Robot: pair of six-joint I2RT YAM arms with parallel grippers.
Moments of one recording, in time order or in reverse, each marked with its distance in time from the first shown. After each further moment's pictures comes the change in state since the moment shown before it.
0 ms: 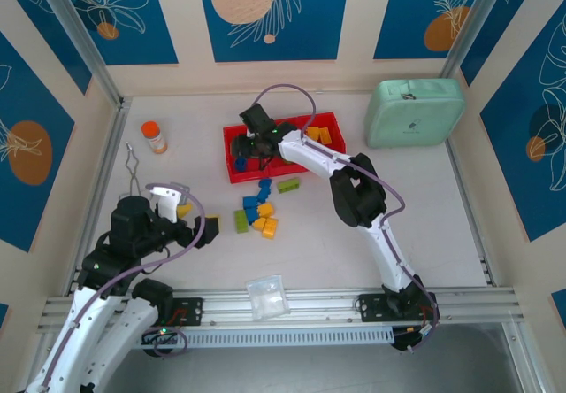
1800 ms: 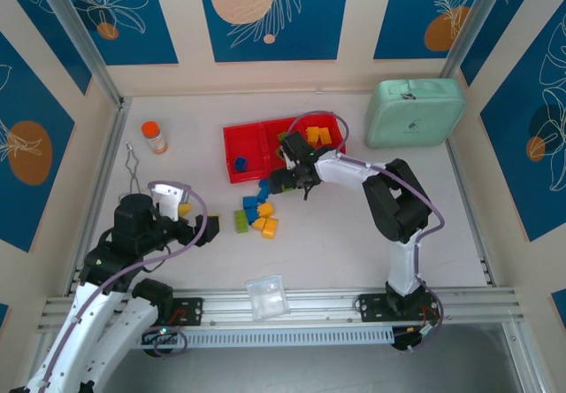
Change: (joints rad) left arm 0.000 0.030 0.000 -0.007 -0.026 0.000; right arm -0.081 -0.362 -0.664 0.043 0.044 -0.266
